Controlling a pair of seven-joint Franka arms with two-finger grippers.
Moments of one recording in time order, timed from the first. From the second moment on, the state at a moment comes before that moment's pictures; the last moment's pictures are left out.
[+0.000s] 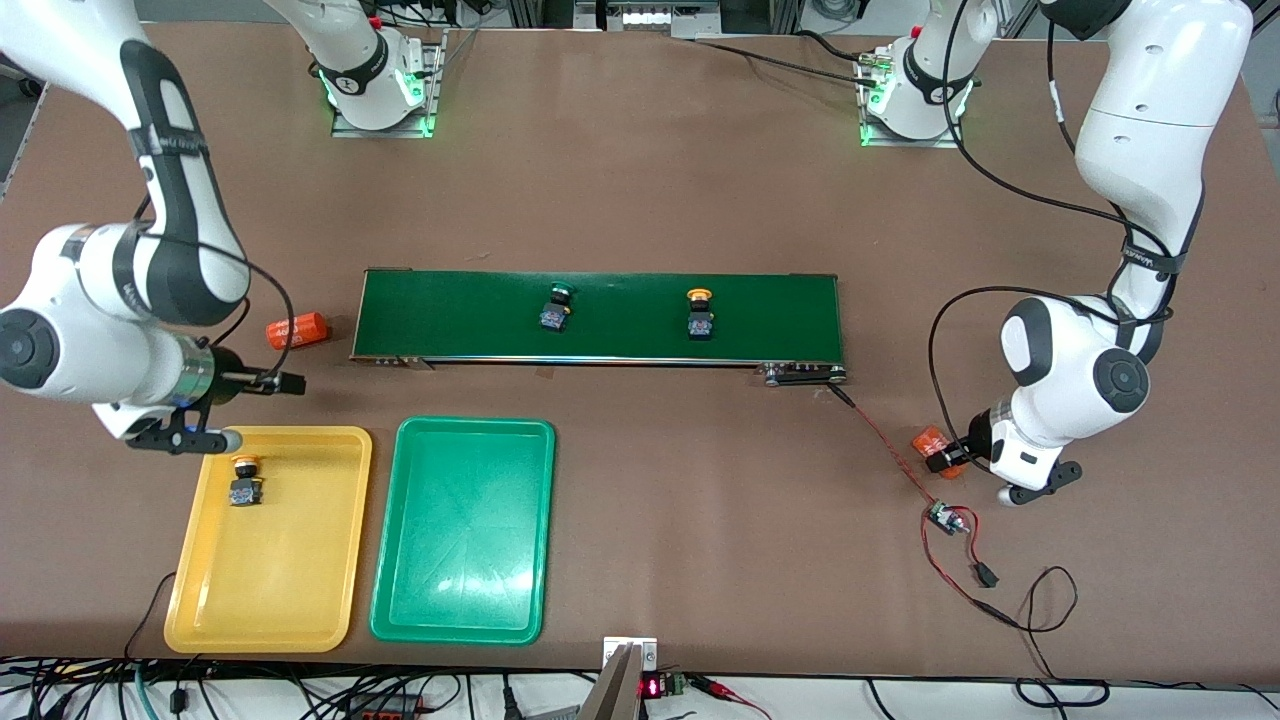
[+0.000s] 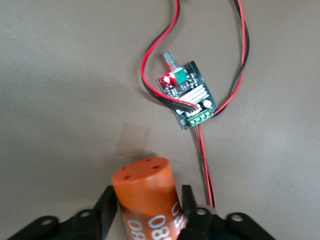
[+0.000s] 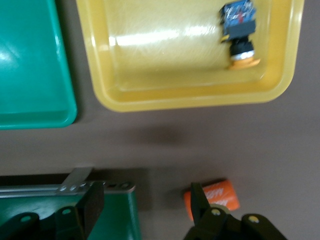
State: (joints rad) left arm 0.11 0.70 -0.14 -1.73 -0.09 2.51 -0.33; right arm 0.01 0.43 0.02 -1.67 0.05 1.93 0.11
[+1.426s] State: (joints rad) left arm -0.04 0.40 -0.40 -1.80 0.00 1.97 -0.34; right arm 0.02 0.17 0.40 -2.18 -0.02 2.40 0.61
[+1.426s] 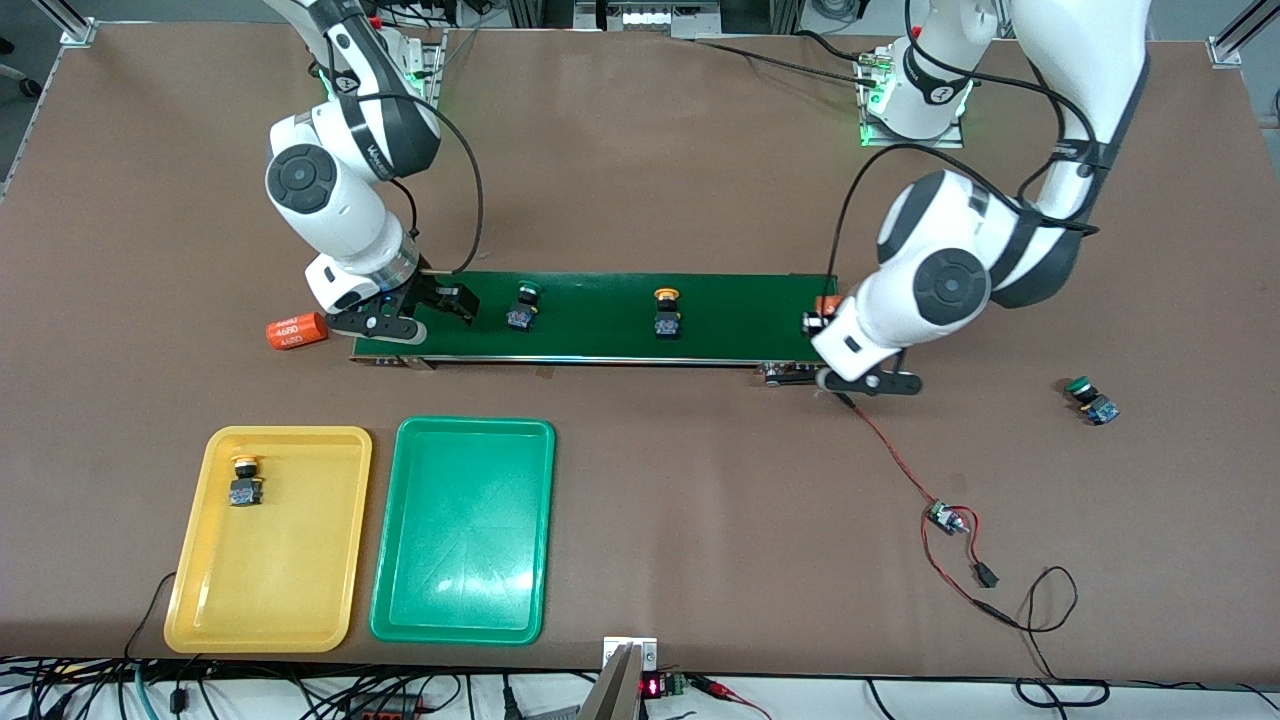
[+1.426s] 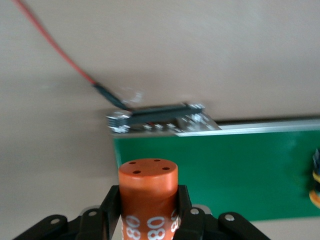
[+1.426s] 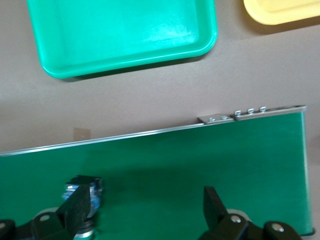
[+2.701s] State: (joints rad) left arm -0.04 0.42 -0.48 -1.95 0.00 2.23 0.95; right arm 0.02 0.21 0.46 -2.25 -0.14 2.49 0.83
